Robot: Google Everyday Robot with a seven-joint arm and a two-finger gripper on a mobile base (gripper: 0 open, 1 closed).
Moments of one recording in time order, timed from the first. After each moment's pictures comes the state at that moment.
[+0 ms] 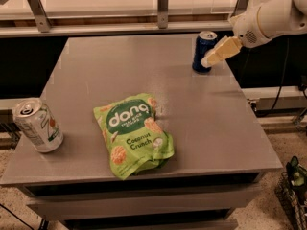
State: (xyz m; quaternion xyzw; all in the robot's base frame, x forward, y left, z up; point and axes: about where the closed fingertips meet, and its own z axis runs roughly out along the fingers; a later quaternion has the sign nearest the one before) arm 0.690 -0.195 0.933 -0.47 0.77 0.06 0.43
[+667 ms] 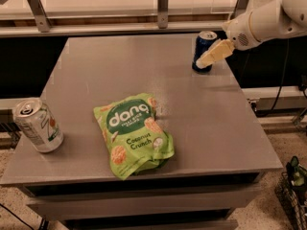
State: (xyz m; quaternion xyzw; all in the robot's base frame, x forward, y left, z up) arm 0.711 -0.186 0.913 -0.47 0.77 0.10 0.43
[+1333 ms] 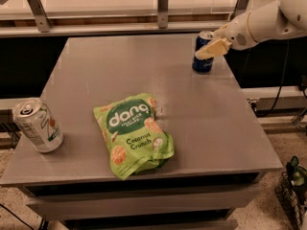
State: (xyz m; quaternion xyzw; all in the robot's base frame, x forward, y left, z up) arm 0.722 -0.180 0.907 -0.47 0.76 0.13 0.43
